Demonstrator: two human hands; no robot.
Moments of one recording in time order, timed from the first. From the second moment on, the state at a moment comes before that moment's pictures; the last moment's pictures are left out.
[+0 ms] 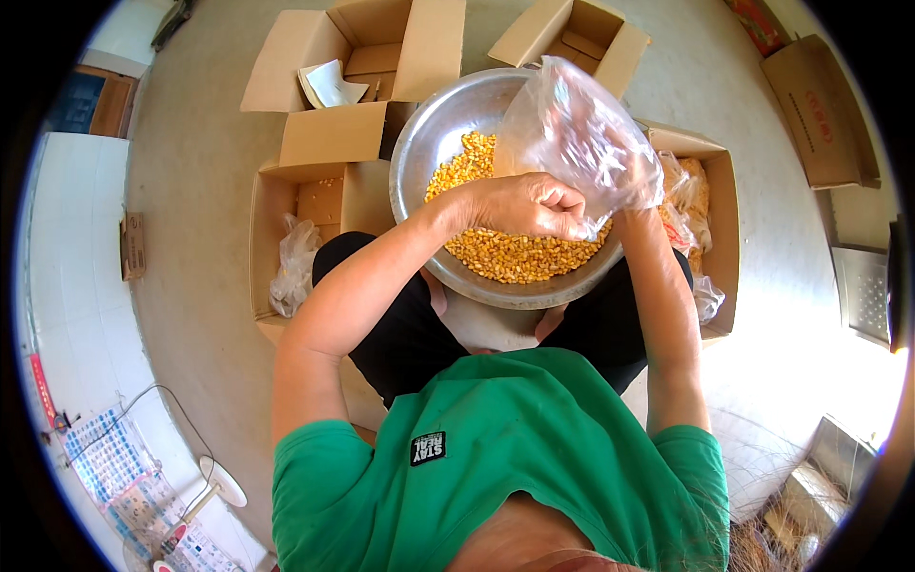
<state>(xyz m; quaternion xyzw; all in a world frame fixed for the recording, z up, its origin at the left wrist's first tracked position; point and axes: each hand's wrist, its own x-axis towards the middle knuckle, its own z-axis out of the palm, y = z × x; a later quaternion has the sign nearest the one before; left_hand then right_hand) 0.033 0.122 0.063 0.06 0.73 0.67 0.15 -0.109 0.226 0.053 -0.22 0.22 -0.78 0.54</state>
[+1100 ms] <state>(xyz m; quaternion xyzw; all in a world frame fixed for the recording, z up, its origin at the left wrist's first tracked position) 0.028 0.093 0.049 -0.17 0.83 0.52 0.03 -0.106 0.187 -0.077 -0.60 0.71 -0.32 0.19</state>
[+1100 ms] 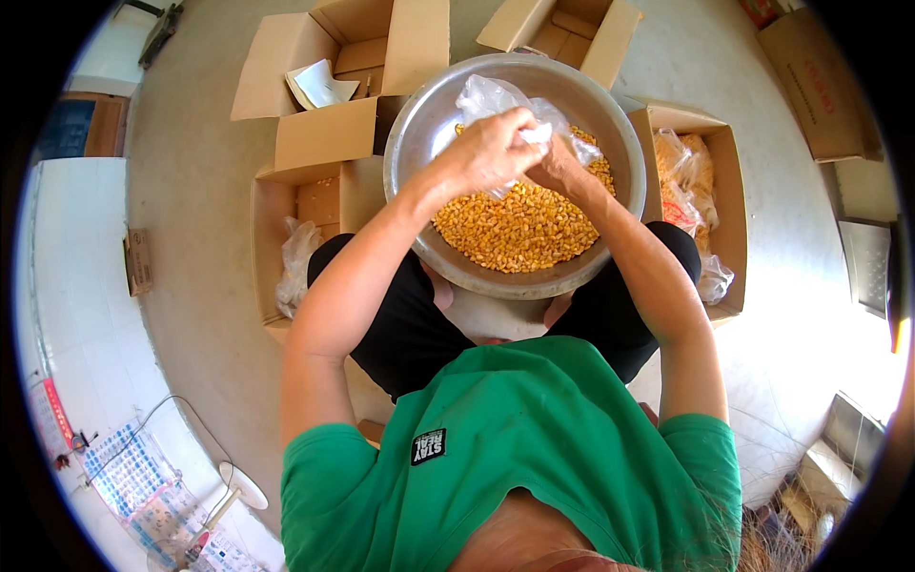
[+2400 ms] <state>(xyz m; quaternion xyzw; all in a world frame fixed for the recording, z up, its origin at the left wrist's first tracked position) 0.031 0.073 0.064 -0.20 0.82 0.54 -0.04 -0.119 0.183 -0.011 -0.41 0.74 -0.38 0.37</state>
